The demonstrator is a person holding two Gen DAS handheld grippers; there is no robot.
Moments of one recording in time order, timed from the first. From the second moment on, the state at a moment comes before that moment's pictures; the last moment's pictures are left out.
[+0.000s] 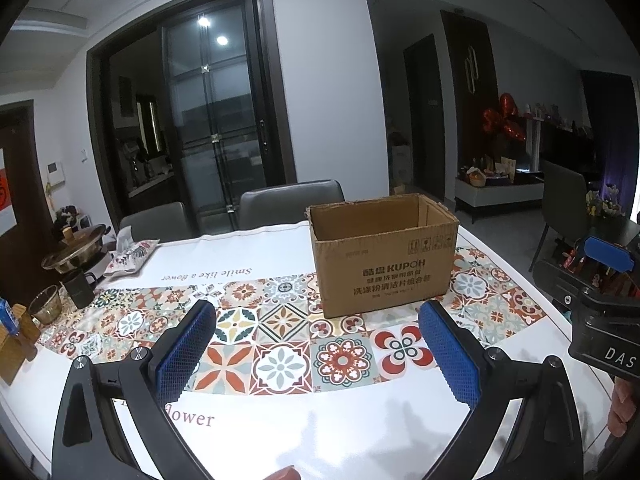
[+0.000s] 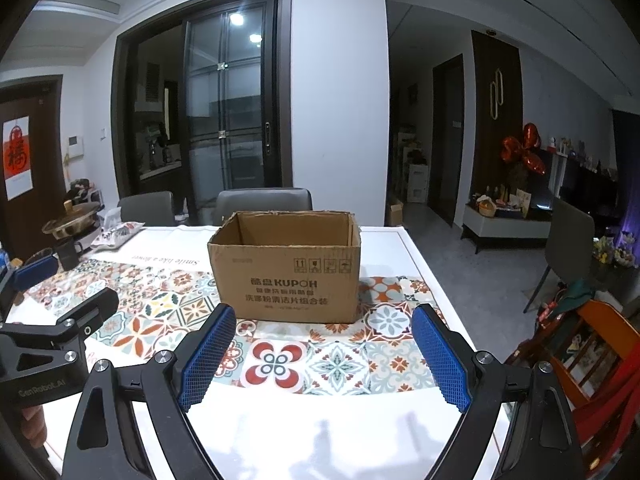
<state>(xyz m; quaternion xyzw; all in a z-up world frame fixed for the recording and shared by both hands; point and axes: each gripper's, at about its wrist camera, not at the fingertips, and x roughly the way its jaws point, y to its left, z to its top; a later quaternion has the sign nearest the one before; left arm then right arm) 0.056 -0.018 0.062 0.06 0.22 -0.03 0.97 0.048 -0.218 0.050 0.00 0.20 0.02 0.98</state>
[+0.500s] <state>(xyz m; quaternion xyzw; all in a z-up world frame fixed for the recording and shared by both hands) 0.056 -0.018 0.058 0.06 0.23 -0.03 0.97 0.047 -0.218 0.048 -0.01 0.20 0.01 0.98</state>
